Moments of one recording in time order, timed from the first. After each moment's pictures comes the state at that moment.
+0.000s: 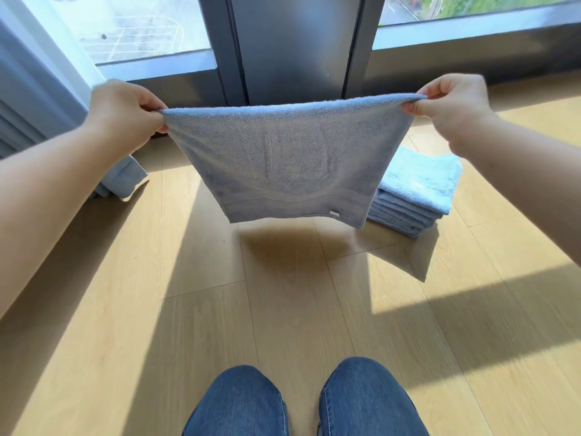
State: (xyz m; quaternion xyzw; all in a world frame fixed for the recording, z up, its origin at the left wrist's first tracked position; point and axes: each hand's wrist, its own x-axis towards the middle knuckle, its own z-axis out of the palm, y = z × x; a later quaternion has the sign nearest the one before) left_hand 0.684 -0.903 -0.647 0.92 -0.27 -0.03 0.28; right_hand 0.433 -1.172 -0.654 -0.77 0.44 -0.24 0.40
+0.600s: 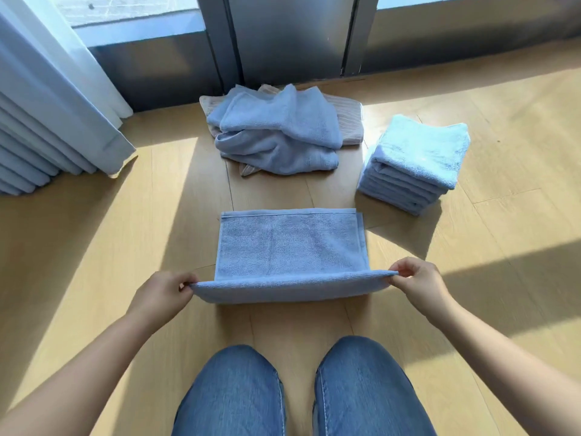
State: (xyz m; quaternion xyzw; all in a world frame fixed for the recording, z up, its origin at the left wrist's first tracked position) left_hand 0.570 -0.777 -0.844 0.93 -0.25 -0.26 0.09; right_hand 0.296 -1.063 -0.855 -0.72 0.51 -0.02 0.46
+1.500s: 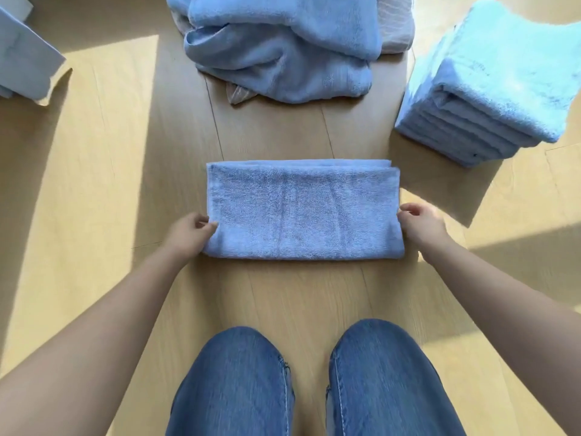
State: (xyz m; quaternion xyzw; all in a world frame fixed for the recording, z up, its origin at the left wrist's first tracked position) left_hand 0.616 -0.851 -0.948 0.89 -0.06 -0.40 0.20; right_hand 0.371 -1.111 -0.959 -0.62 0.65 0.06 0.44
